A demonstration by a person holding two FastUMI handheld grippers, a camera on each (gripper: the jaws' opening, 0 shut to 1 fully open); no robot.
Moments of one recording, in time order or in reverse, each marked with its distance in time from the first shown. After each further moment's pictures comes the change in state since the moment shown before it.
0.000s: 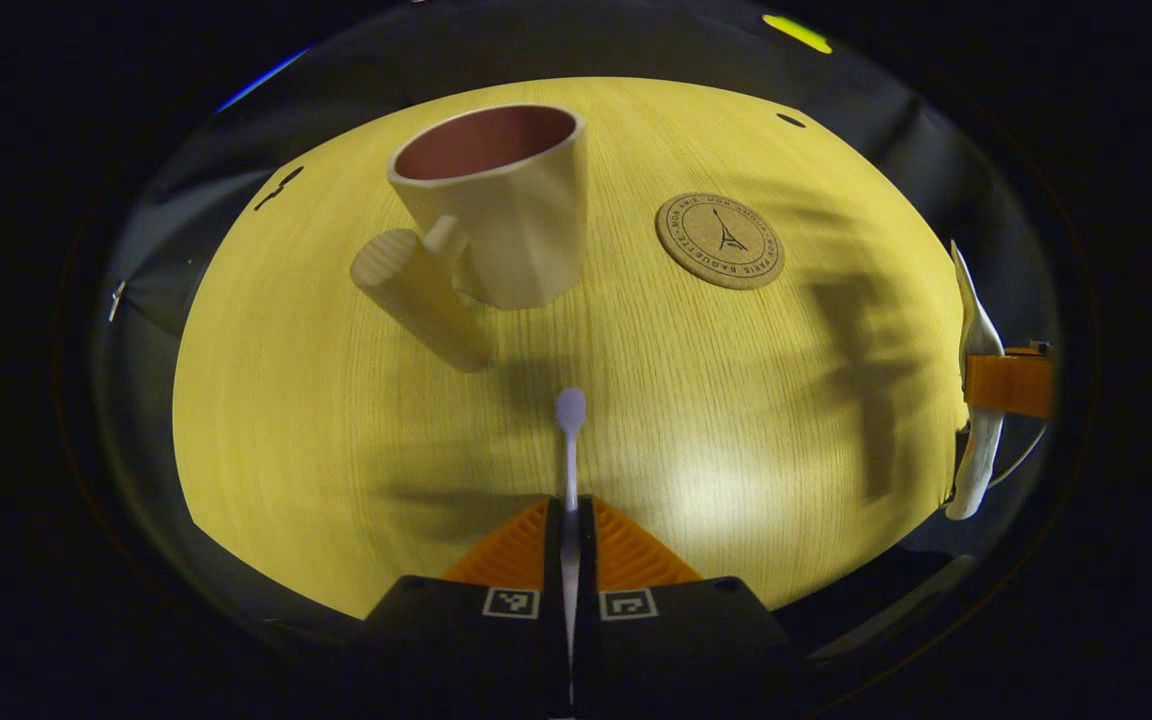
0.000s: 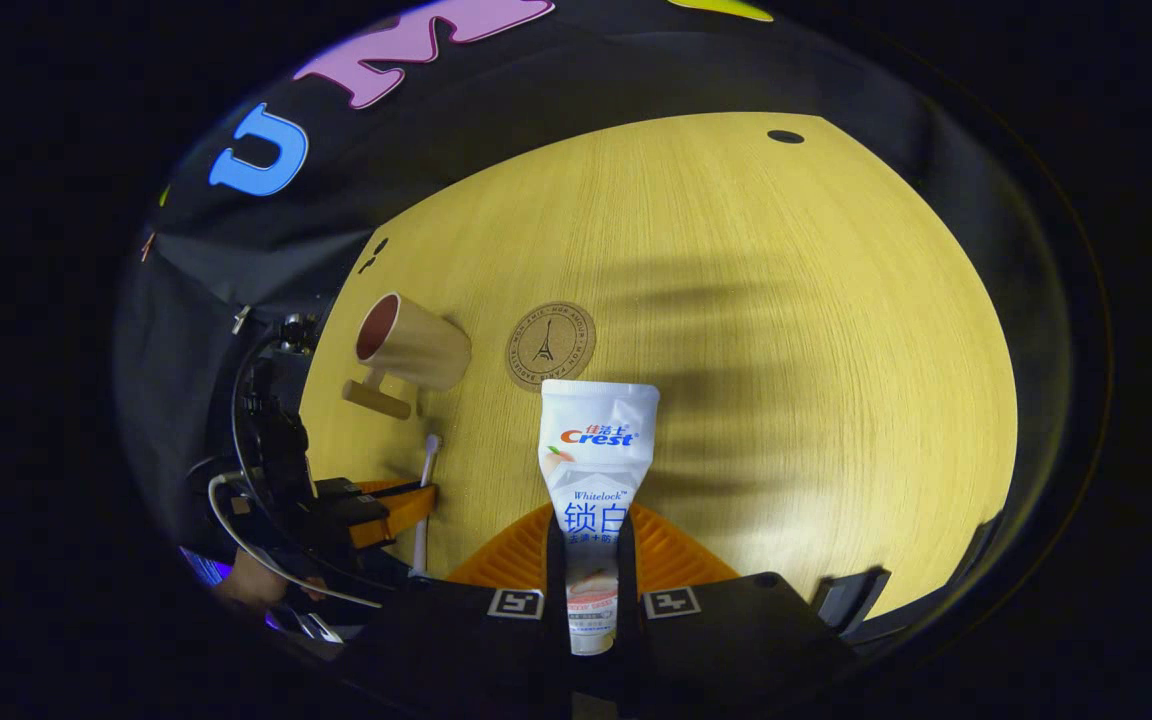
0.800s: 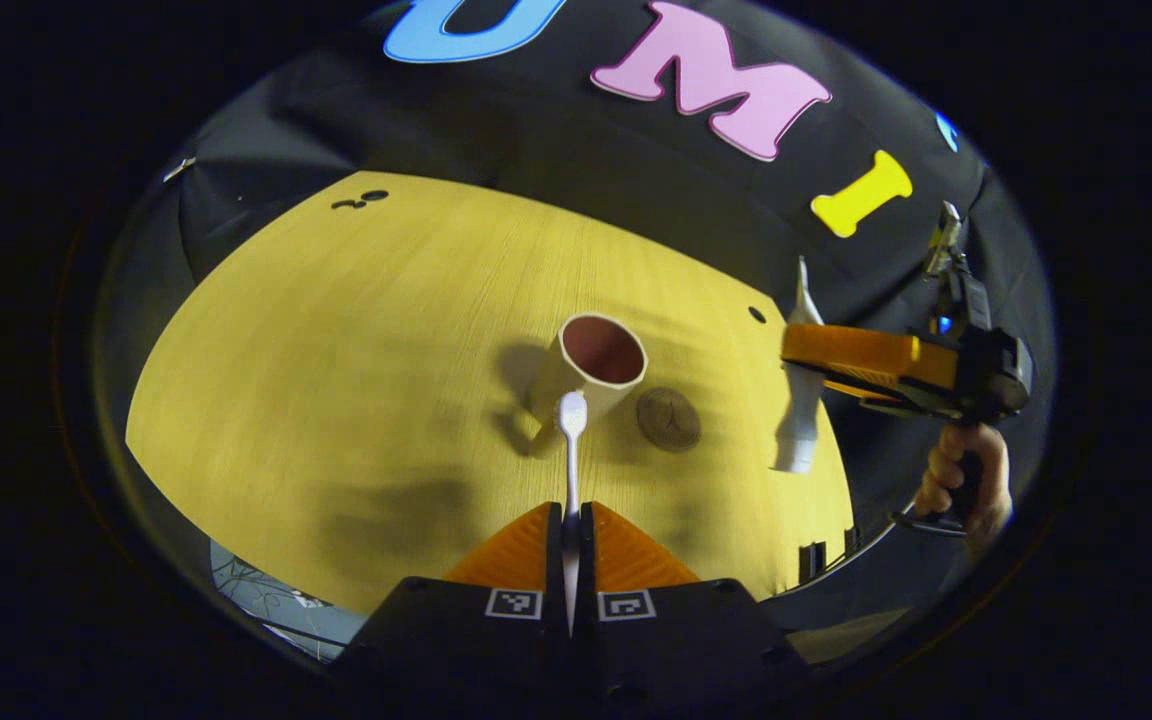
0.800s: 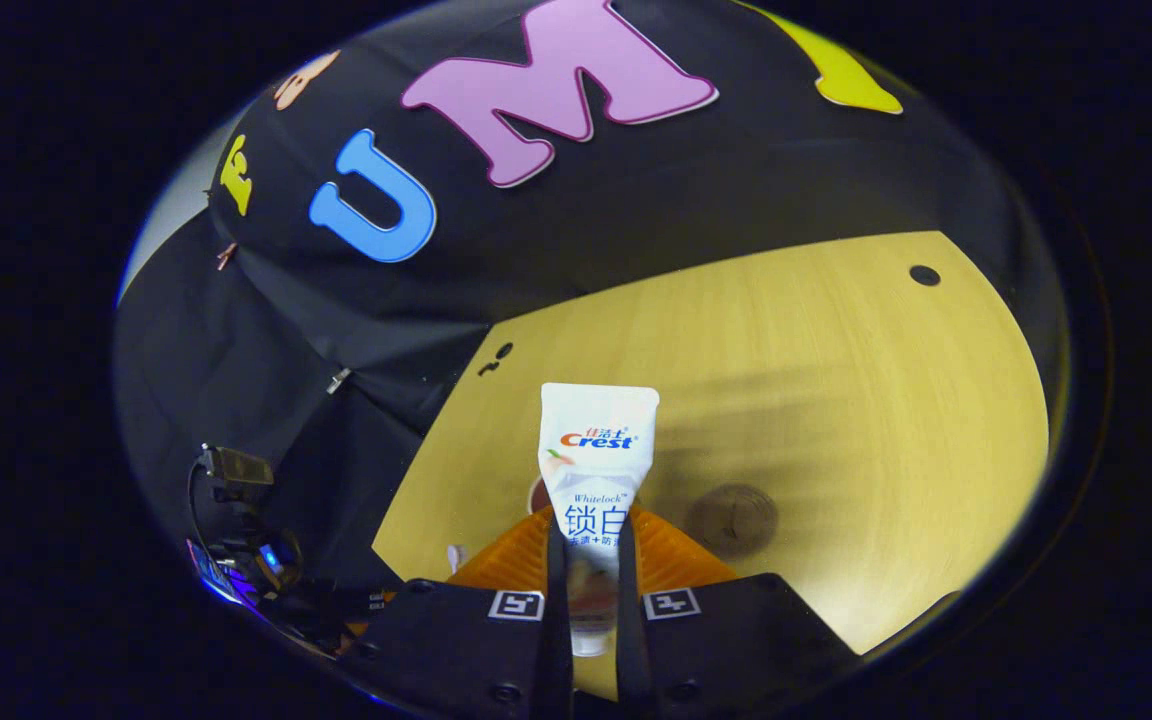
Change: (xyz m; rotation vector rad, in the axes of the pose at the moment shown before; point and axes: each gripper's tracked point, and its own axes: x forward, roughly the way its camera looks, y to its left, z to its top) left arm -0.130 0.052 0.043 -0.301 -0.408 -0.298; right arm -0.015 0.171 0.145 -0.116 -0.356 0.245
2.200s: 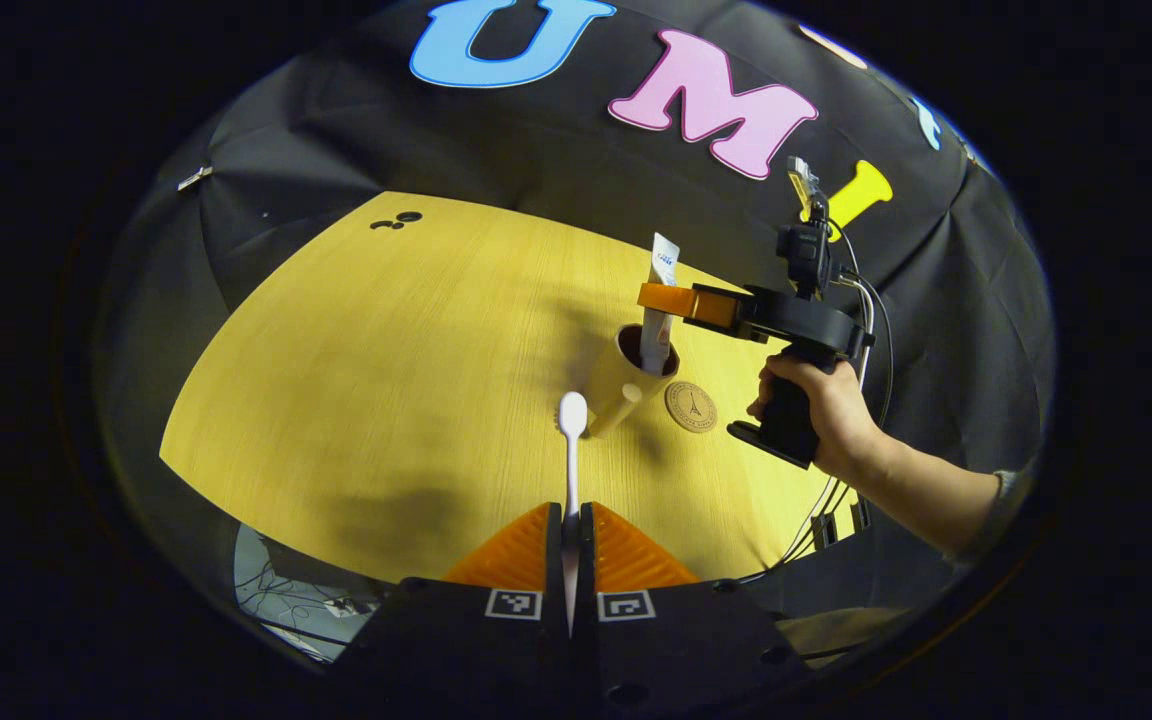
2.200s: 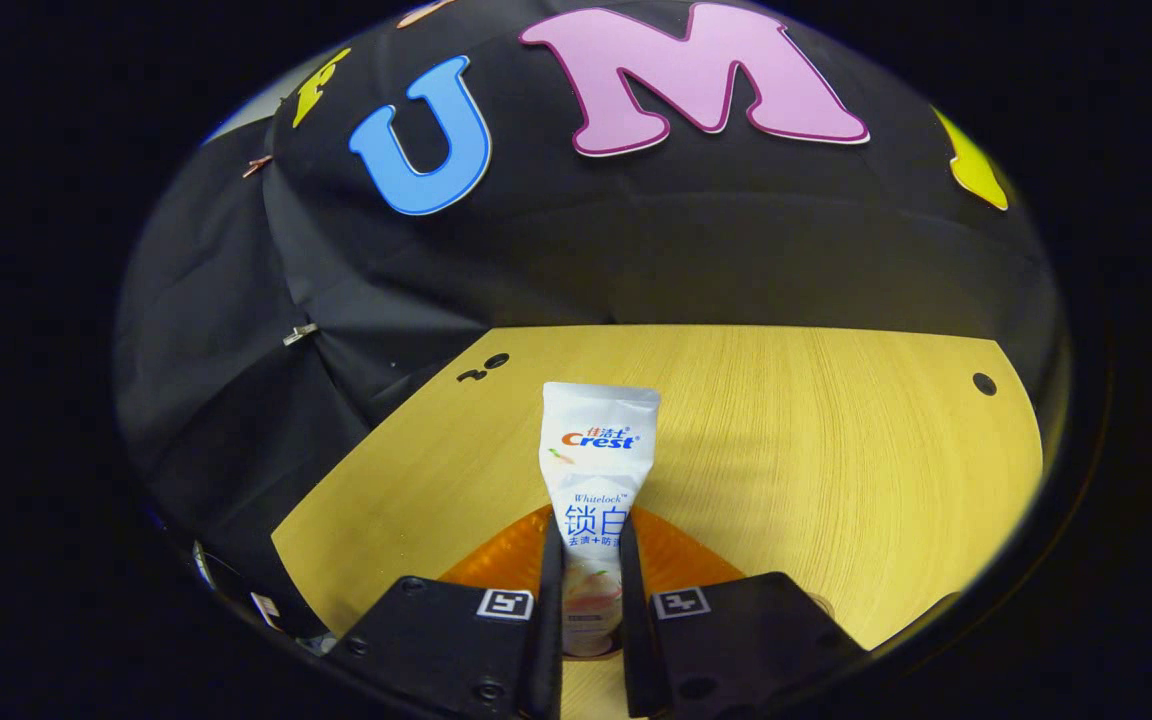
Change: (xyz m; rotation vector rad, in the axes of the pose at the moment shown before) left arm -0.065 0.049 -0.019 0.035 -0.017 0.023; right arm 0.132 0.022 -0.008 -0.262 -0.099 -0.087
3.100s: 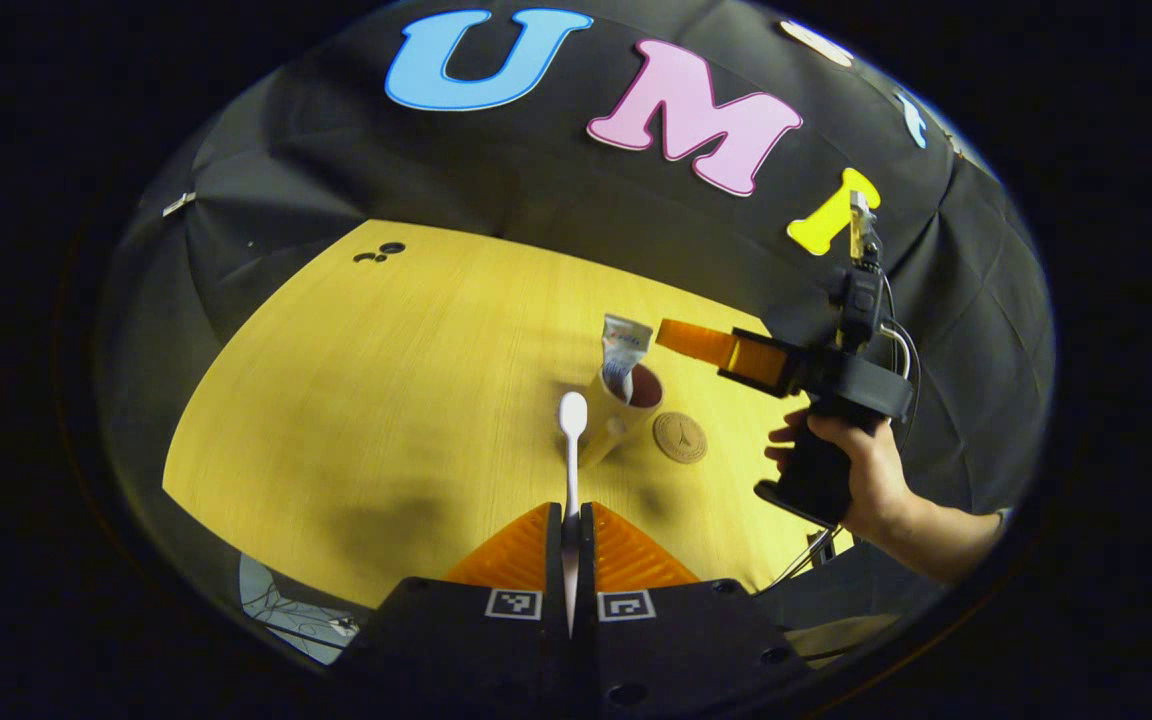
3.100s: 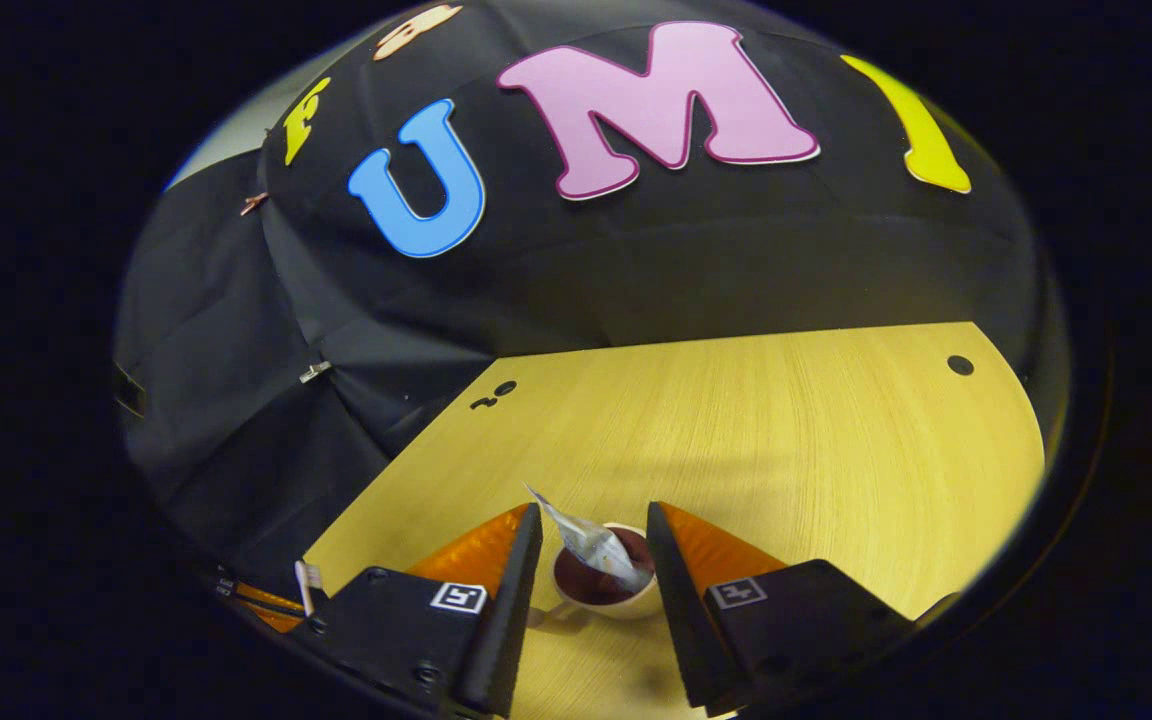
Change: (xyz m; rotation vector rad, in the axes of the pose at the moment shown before) left arm 0.011 -0.024 0.050 0.057 -0.085 -0.039; right arm -0.072 -0.007 0.010 0.104 -0.067 -0.011
